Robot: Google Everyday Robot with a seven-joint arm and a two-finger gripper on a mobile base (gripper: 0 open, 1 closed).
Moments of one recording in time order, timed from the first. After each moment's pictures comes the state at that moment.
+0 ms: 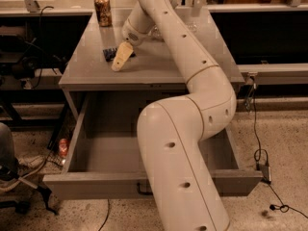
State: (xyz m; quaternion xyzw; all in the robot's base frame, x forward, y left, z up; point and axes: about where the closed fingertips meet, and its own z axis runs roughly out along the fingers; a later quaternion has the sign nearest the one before) arm 0.819 0.106 0.823 -0.63 0.72 0.14 0.27
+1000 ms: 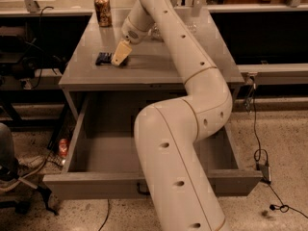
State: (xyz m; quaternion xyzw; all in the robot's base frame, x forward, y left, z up) arm 0.820 0.102 0.828 -0.62 0.73 0.14 0.27
